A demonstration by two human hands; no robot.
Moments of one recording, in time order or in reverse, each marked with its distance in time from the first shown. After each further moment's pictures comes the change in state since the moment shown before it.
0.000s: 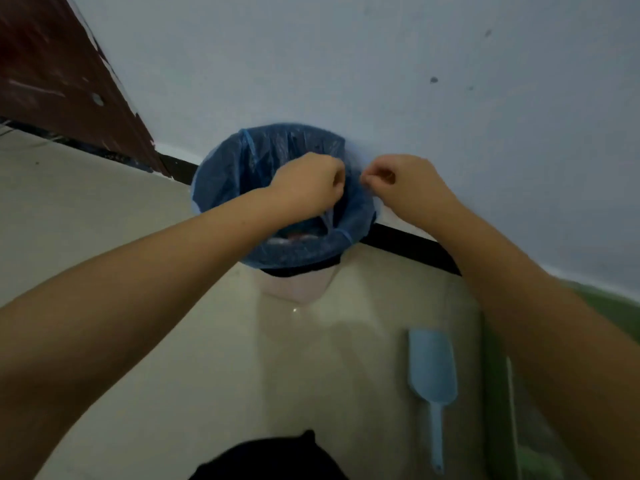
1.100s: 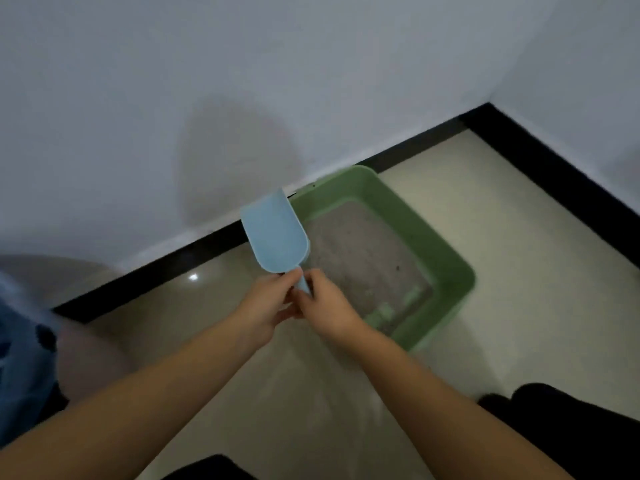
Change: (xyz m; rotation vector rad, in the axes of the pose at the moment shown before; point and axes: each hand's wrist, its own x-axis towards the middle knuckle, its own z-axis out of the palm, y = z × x) left_hand -0.030 0.242 0.174 -1.204 -0.887 -0.422; right_hand -0.228 0.139 0.015 0.698 0.373 1.015
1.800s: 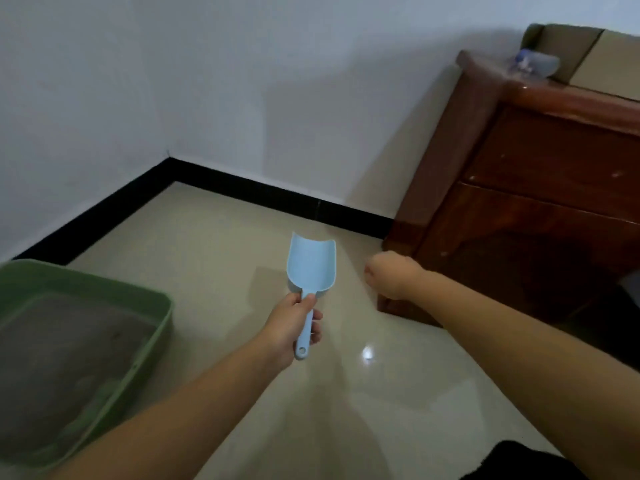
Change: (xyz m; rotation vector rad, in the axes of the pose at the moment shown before) left_hand -0.162 -0.171 0.423 0.369 -0.718 -0.010; right_hand -0.331 0.237 -0.420 -0.990 0.505 0.526
